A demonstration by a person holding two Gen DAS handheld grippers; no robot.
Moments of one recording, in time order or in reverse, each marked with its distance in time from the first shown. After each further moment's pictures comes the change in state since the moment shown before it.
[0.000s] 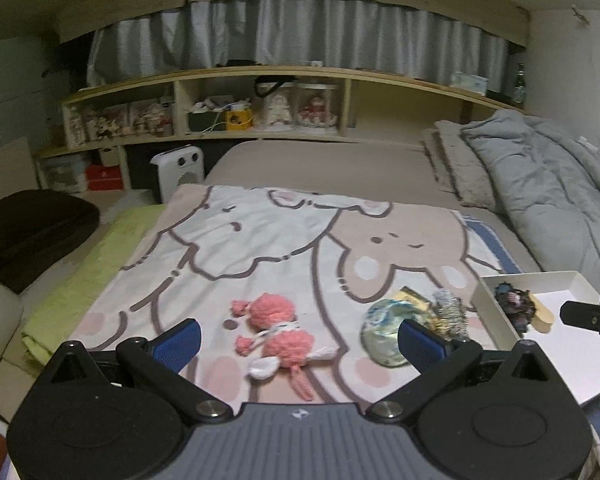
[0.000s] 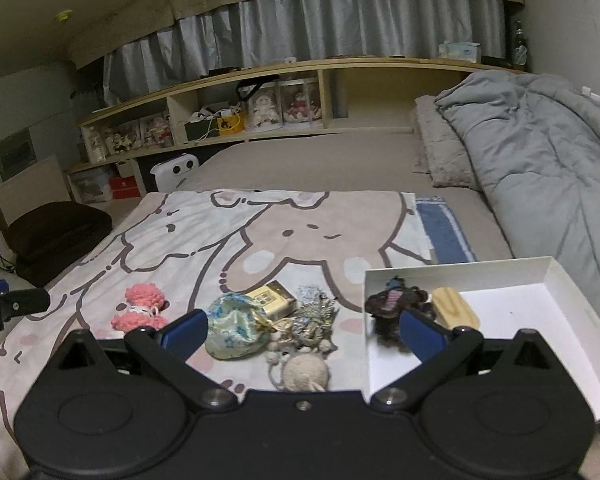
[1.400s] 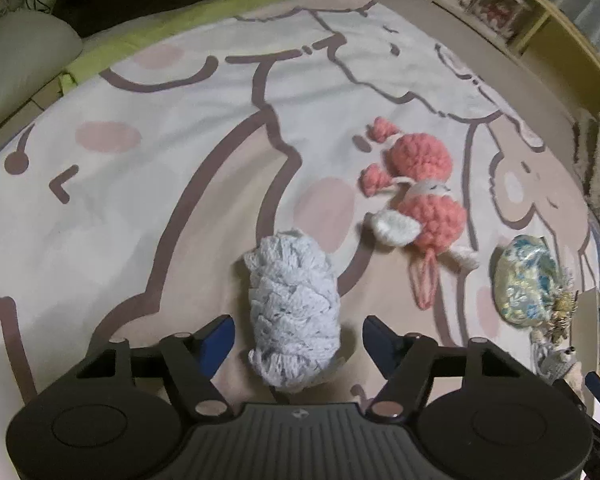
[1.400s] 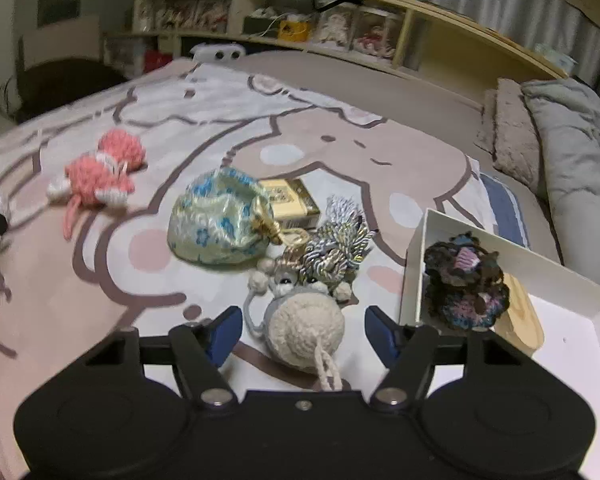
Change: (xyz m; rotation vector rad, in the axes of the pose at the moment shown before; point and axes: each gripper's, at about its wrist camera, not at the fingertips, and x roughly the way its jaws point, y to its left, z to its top) left arm 0.106 0.085 -0.074 -0.529 0.483 0.136; right arm 0.120 0.023 -0.061 -0.396 0.206 0.004
